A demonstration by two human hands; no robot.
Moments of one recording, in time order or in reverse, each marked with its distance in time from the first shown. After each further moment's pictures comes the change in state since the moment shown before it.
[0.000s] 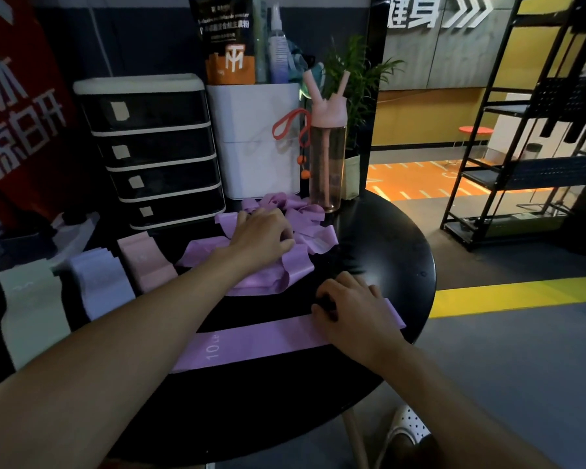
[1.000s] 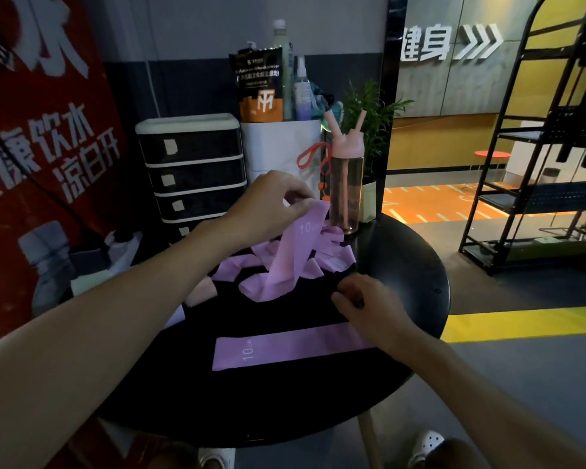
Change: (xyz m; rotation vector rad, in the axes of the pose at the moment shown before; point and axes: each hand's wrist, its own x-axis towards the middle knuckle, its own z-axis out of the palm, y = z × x) left_hand -0.027 0.024 -0.133 -0.343 0.164 0.178; right_hand 0.011 -0.018 -0.027 0.234 0.001 0.128
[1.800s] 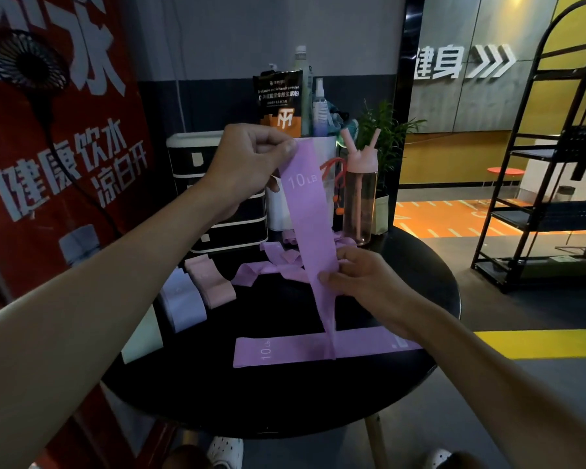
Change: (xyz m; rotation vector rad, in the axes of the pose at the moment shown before) left_hand -0.011 0.033 -0.077 -0.409 0.316 -0.218; right_hand 0.003 -0.073 -0.042 0.792 -0.243 -0.001
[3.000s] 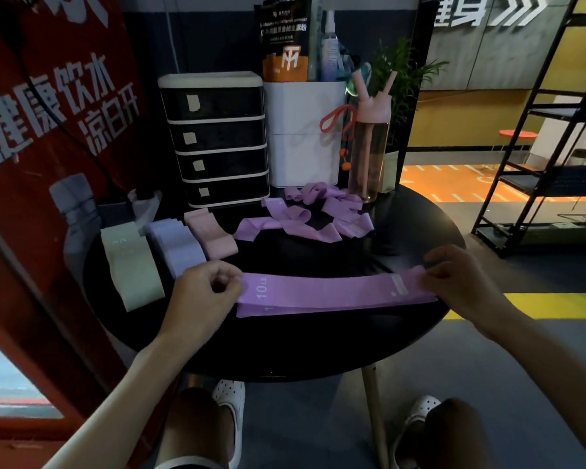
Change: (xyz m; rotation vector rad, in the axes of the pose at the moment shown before) left_hand -0.190 -0.132 -0.001 0.267 0.076 -0.369; right_hand -0.040 0.104 -0.088 -0.450 0.422 0.158
